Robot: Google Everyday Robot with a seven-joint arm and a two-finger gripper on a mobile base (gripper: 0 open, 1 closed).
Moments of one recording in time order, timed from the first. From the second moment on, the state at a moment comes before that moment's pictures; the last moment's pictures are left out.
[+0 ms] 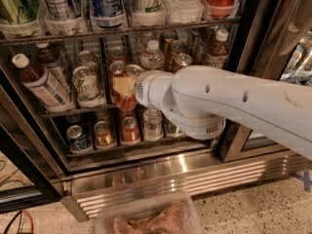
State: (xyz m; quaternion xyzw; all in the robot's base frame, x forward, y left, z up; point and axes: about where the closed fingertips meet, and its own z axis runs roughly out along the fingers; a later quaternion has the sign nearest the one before) arm 0.600 0.049 0.872 -0.15 0.82 0.23 0.51
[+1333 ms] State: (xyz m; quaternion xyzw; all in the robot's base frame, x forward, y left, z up) arm 0.486 0.042 0.773 -0.08 0.88 0.26 0.40
